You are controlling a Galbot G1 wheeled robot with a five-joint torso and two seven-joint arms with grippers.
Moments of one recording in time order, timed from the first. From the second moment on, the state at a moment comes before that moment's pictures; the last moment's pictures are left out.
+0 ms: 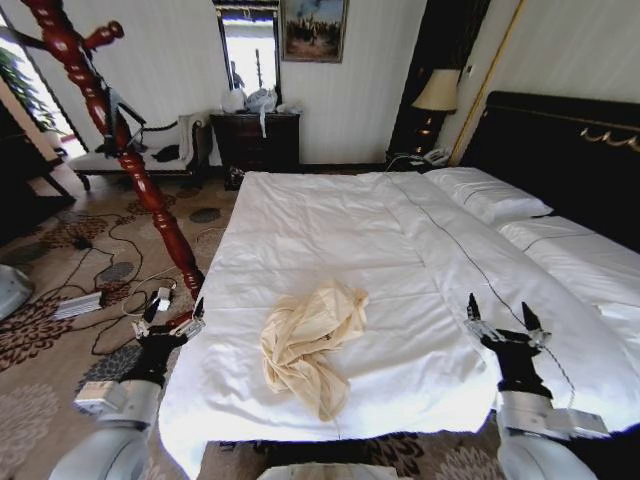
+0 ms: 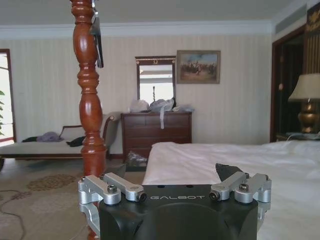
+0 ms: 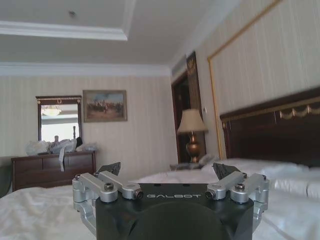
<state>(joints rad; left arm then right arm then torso) 1.79 -1.25 -0.86 -2.38 -0.42 0.09 -0.07 -1.85 1.28 0.85 2.25 0.51 0.28 0.13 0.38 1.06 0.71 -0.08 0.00</state>
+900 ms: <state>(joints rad) 1.82 -1.26 -0.81 -2.20 -0.24 0.06 -0.03 -1.75 0.85 0.74 2.36 1.49 -0.07 0.54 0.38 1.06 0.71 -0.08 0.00</state>
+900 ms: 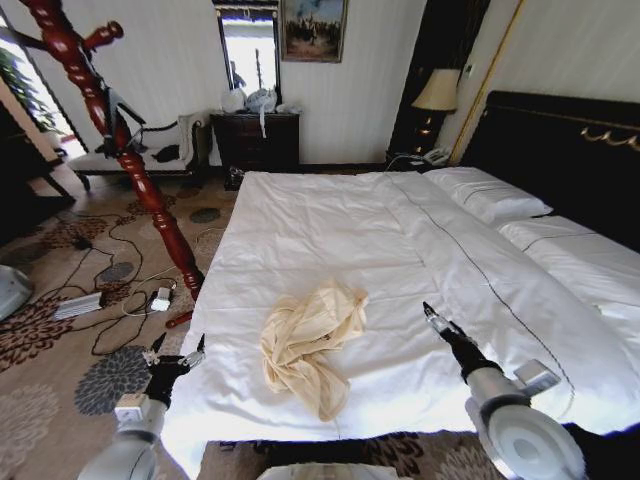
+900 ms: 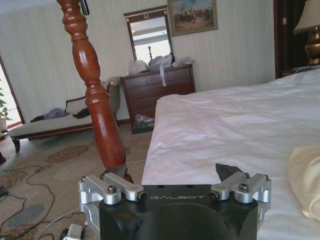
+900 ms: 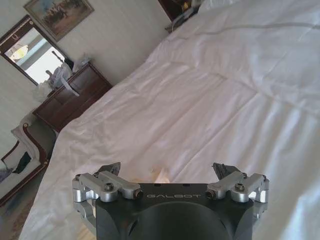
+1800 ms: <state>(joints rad) 1.84 -1.33 -0.82 -2.23 -0.19 0.06 -0.07 -0.96 0.94 0.16 1.72 1.38 -0.24 0.60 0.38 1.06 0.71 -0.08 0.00</state>
